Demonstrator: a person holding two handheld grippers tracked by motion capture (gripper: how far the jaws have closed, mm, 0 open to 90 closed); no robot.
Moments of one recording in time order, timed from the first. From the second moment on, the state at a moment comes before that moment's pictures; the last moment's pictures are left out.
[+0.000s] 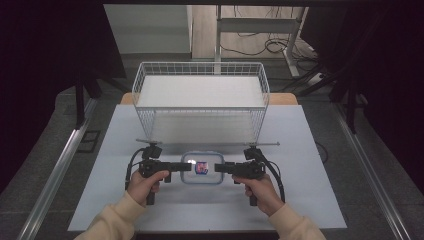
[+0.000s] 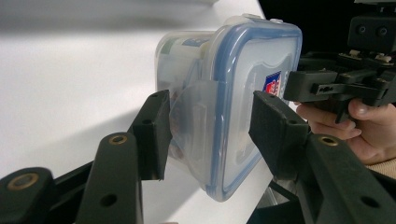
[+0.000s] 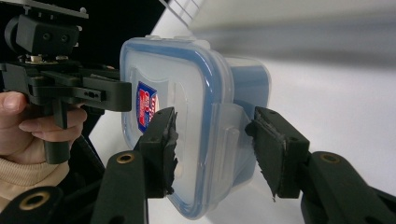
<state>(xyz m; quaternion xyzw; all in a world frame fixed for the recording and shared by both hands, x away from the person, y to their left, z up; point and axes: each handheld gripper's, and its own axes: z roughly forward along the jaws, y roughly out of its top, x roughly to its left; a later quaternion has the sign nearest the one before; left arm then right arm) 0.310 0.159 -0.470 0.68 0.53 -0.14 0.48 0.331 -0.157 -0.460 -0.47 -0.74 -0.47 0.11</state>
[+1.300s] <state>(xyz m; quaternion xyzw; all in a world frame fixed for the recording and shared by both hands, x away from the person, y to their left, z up) 0.398 0.165 -0.327 0.67 0.49 -0.08 0.55 0.426 -0.147 -0.299 -0.42 -0.76 -0.49 0.04</state>
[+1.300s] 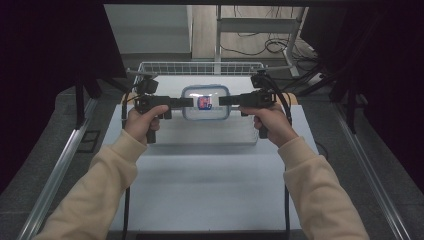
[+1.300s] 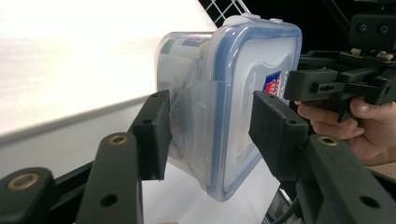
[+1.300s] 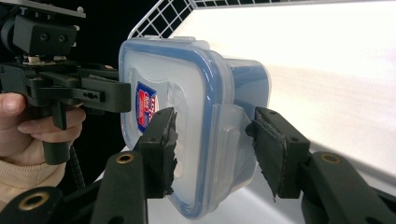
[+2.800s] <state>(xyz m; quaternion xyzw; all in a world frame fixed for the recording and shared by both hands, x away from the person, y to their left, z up) 0.510 0.177 -0.341 0.63 0.56 -0.17 0.51 0.541 -0.139 -0.319 -0.54 -0.68 -0.47 0.13</state>
